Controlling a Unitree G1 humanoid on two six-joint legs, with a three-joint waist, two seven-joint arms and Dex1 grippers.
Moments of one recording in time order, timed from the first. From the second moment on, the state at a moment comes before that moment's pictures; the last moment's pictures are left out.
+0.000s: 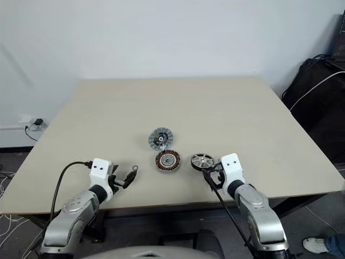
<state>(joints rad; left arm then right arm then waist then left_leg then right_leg) 0.21 0.30 0.03 -0.26 -0.21 0.49 -0.34 0.16 -0.32 0.03 -0.37 0.15 0.64 0.32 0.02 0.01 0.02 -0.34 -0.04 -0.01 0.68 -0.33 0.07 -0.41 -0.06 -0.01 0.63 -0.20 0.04</state>
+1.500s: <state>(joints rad) -0.04 0.28 -0.11 0.06 -0.04 0.48 -0.31 0.16 -0.28 0.06 -0.38 0.14 0.64 0.30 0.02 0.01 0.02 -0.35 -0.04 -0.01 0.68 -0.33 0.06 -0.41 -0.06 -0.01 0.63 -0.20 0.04</state>
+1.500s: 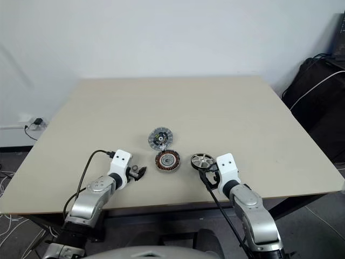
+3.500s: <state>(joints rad) -0.25 0.12 -0.30 0.14 -0.05 0.49 -0.37 0.16 -0.26 0.07 -0.37 0.14 0.61 0.28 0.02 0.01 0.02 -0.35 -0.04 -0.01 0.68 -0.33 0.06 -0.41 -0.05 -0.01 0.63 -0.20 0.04</state>
